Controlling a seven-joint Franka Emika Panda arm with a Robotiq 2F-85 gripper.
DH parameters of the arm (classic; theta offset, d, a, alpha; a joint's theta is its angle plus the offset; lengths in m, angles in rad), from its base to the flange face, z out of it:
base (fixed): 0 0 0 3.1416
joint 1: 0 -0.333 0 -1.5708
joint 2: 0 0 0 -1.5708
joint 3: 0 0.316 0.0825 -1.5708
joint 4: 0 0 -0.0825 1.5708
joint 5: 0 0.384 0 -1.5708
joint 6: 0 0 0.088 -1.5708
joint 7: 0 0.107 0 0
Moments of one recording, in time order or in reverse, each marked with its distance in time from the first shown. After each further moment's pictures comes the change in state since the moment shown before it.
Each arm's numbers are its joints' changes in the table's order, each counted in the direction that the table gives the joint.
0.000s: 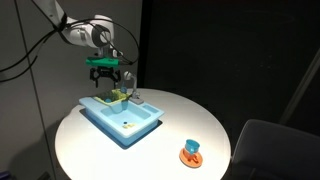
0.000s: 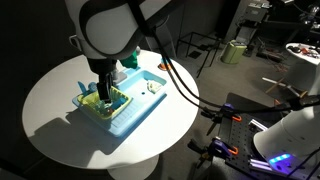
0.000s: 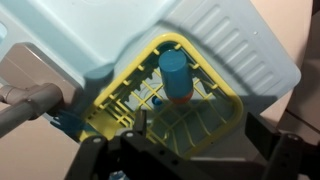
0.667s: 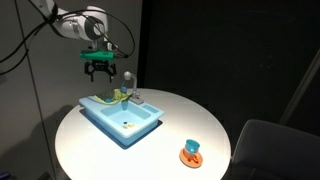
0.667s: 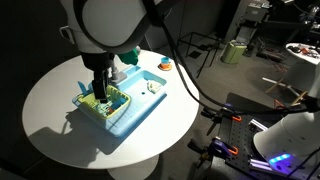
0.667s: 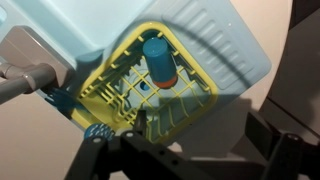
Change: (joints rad) arm -0.016 0.072 0.021 0.041 0.000 -0.007 0.001
